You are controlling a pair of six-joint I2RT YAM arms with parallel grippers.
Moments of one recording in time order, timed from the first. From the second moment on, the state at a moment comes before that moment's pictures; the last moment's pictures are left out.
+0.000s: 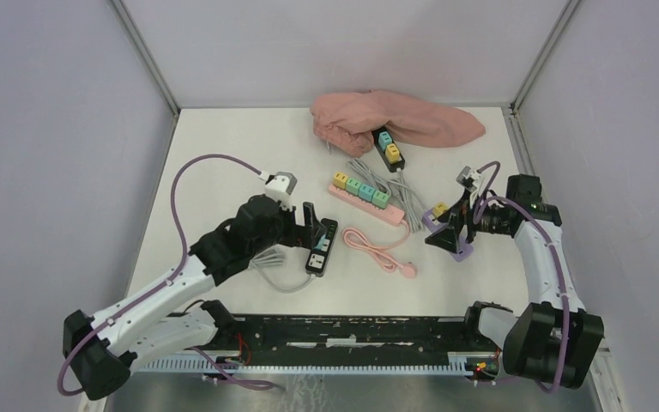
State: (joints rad) left arm -0.79 0.96 0.78 -0.36 -0.13 -0.49; right arm -0.22 1.11 0.83 -0.90 -1.11 -0.73
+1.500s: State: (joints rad) left arm -0.79 0.97 0.75 -0.45 -0.03 -0.44; right arm -0.37 1.05 0.79 -1.08 -1.21 -1.04
